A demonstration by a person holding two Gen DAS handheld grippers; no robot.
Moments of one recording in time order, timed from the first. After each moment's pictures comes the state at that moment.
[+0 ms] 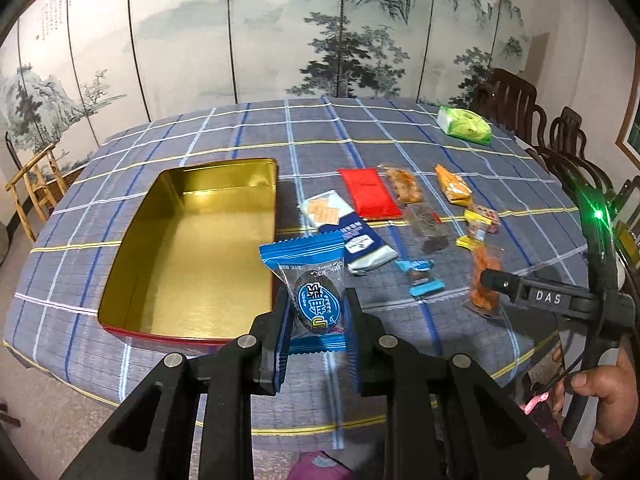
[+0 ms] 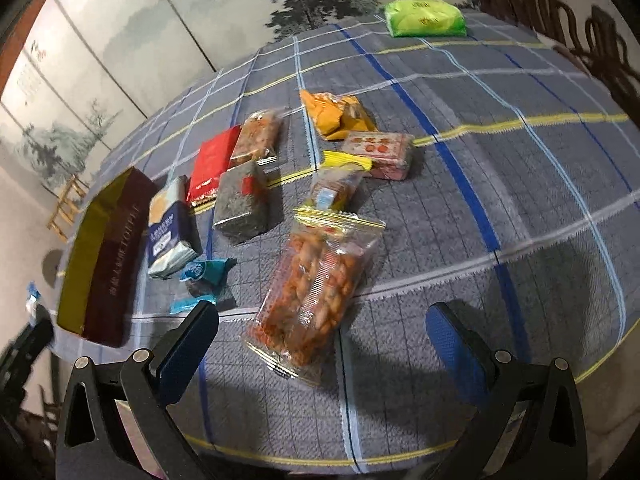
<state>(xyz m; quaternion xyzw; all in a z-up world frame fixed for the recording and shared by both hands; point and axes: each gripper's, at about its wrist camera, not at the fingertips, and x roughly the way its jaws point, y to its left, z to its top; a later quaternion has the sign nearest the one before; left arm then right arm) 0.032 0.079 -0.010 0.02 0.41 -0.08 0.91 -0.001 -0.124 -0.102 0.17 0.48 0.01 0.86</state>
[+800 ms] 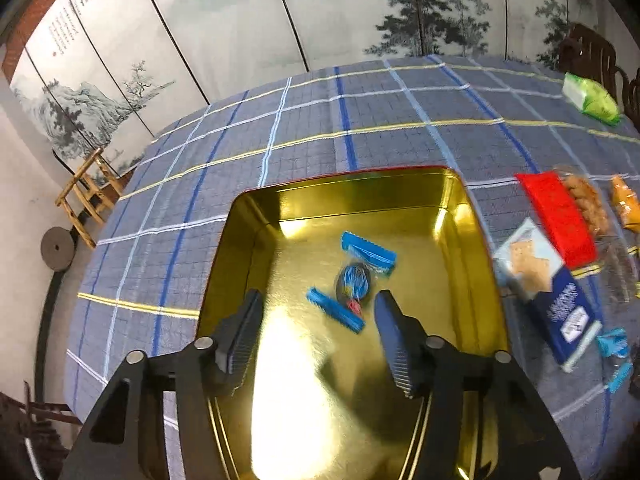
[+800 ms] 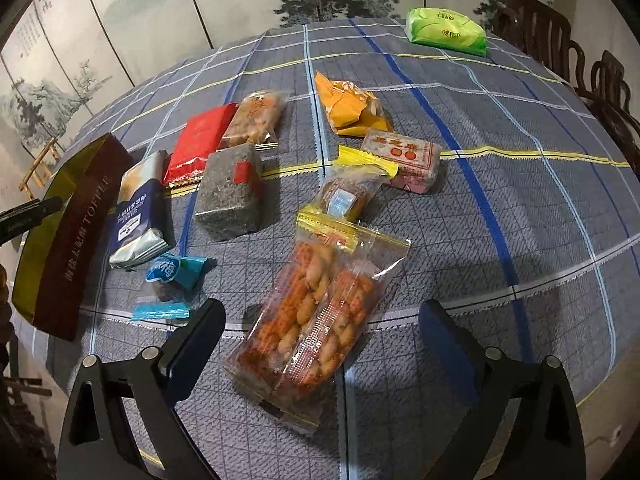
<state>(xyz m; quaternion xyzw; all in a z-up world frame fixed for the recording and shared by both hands) 0.181 0.155 -0.053 0.10 0.46 0.05 0.88 0.023 -0.103 -0.117 0.09 0.48 -0.02 0.87</state>
